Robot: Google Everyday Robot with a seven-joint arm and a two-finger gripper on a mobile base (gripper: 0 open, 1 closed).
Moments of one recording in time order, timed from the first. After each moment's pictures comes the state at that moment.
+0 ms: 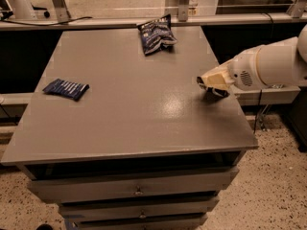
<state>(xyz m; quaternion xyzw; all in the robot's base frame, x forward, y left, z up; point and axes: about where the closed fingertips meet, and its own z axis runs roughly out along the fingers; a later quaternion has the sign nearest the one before) 0.565 -0.151 0.890 -0.38 0.82 0.14 0.41</state>
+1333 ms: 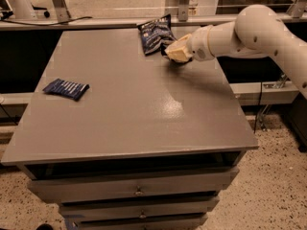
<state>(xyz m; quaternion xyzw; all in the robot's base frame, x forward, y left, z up) 0.722 -0.072 0.878 -0.49 0.70 0.17 0.49</state>
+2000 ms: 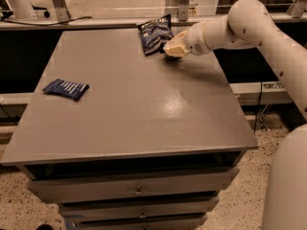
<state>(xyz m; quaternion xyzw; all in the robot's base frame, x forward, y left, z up) 0.761 -0.065 0.868 -0.54 0.68 0.17 0.48</state>
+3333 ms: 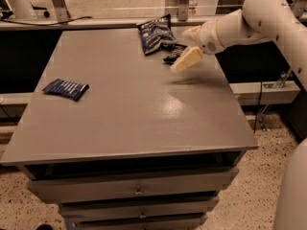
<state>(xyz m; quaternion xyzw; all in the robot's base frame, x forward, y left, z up) 0.730 -0.094 0.875 -0.56 0.69 0.17 0.43</state>
